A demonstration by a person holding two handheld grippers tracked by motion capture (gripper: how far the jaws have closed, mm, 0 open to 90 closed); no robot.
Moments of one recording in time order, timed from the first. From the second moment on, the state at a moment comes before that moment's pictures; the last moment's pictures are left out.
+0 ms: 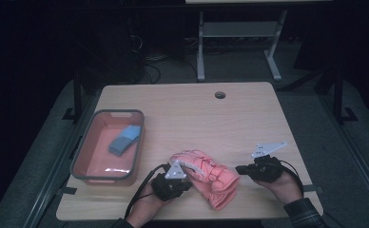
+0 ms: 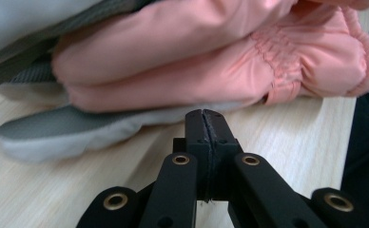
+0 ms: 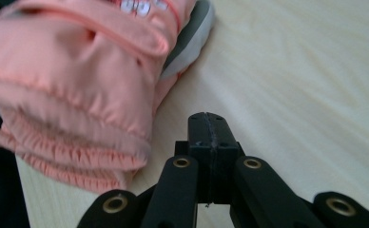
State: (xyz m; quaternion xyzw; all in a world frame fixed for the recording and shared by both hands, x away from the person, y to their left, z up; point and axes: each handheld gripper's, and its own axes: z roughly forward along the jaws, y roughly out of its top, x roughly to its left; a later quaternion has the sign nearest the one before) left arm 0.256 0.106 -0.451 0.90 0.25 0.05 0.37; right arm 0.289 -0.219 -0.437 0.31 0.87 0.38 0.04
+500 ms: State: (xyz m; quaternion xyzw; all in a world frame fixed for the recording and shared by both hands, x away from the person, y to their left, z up) left arm 0.279 0.104 -0.454 0.90 0.26 0.05 0.36; right arm 0.288 -0.207 -0.447 0.29 0.88 0.37 0.01
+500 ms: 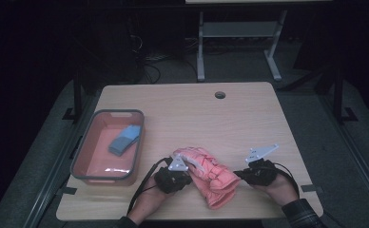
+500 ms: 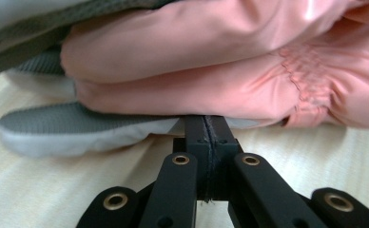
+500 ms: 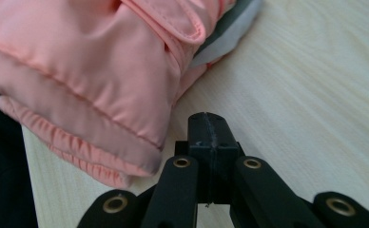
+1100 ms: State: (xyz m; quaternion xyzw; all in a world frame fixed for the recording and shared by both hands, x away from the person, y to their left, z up) left arm 0.308 0.098 -0.456 0.89 0.27 0.06 0.36; right arm 0.281 -0.181 -0.452 0.24 0.90 0.38 -0.01
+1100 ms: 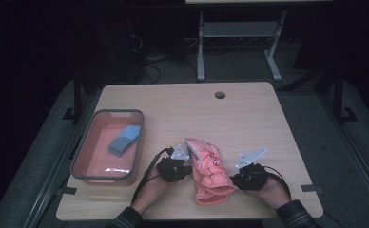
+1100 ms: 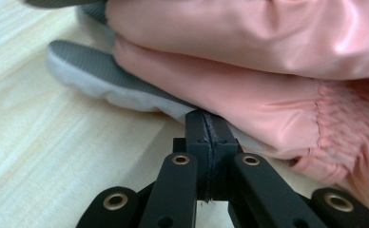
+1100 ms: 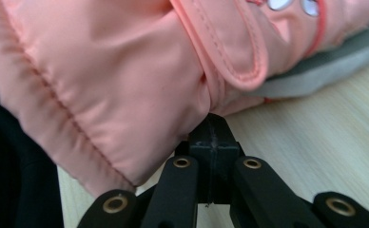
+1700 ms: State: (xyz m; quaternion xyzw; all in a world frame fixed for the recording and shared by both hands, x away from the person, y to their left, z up) left arm 0.324 0.088 -0.458 0.89 0.28 0.07 0.36; right arm 0.271 -0.149 -0.451 0.20 0.90 0.38 -0.03
